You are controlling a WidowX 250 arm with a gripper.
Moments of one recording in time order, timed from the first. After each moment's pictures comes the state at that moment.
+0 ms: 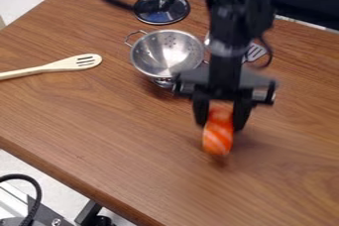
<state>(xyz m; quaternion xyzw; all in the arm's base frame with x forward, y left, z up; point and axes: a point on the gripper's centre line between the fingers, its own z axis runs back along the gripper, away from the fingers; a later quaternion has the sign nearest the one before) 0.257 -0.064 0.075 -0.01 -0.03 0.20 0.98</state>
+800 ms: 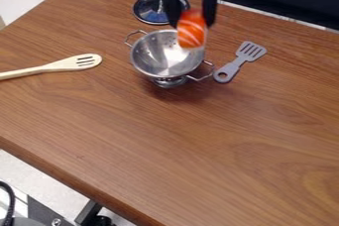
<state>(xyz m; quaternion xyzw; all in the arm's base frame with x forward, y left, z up) 0.314 0.017 0.138 -0.06 -0.03 0.22 0.97</state>
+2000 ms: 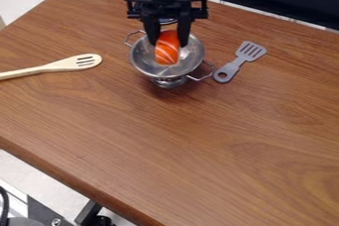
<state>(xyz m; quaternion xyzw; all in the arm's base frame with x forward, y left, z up) 0.328 0.042 0.085 -0.02 -0.05 0.21 0.98</state>
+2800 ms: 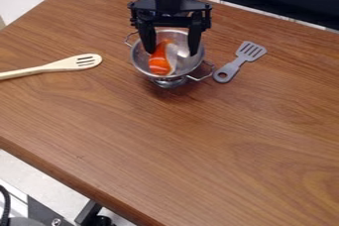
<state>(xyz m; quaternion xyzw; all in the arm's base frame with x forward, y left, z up) 0.325 0.039 0.079 -0.02 -0.03 0.20 0.98</state>
